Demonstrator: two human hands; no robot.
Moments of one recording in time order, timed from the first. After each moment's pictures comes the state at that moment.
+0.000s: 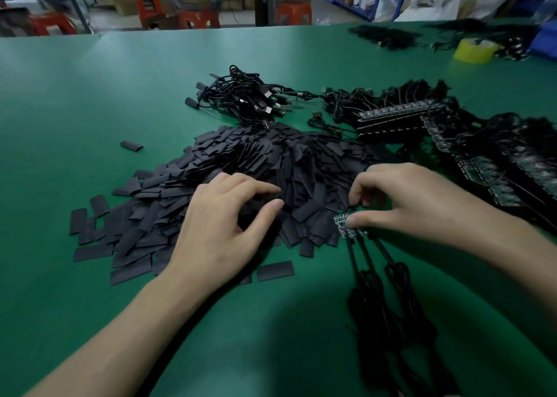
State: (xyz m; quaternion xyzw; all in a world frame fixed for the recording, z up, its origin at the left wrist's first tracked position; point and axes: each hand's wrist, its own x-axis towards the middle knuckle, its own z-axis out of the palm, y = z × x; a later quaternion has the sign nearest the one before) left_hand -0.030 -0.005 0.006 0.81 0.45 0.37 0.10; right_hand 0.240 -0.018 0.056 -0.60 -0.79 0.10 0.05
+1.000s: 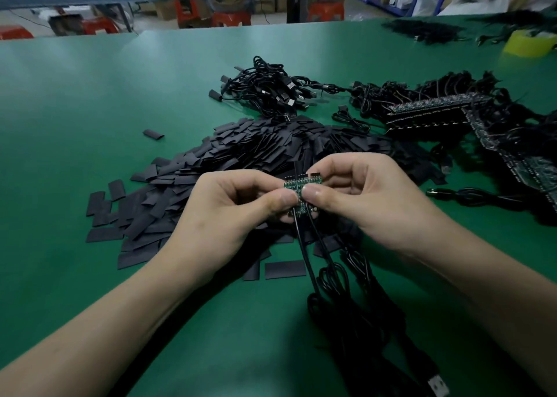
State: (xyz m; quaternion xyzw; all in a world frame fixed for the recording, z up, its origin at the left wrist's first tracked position) left_hand -0.026 -0.013 0.017 0.60 0.38 0.48 0.51; right_hand 0.173 -0.013 0.031 -0.42 -0.64 0.49 0.42
